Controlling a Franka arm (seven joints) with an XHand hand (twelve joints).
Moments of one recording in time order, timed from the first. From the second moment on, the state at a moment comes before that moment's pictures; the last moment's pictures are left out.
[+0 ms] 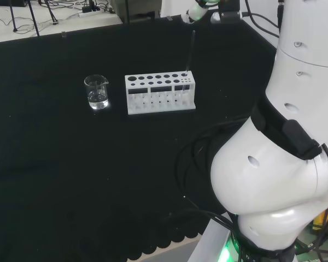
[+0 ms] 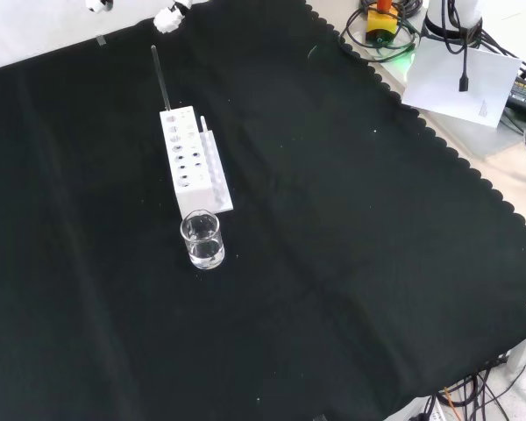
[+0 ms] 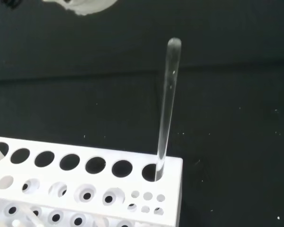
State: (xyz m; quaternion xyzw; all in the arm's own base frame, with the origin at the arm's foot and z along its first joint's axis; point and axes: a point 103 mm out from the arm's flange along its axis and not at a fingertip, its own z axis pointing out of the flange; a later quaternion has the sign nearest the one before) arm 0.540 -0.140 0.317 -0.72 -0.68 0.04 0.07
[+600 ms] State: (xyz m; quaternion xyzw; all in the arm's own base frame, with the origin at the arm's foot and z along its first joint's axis) arm 0.545 -0.148 0.275 -0.72 -0.69 0.06 0.08
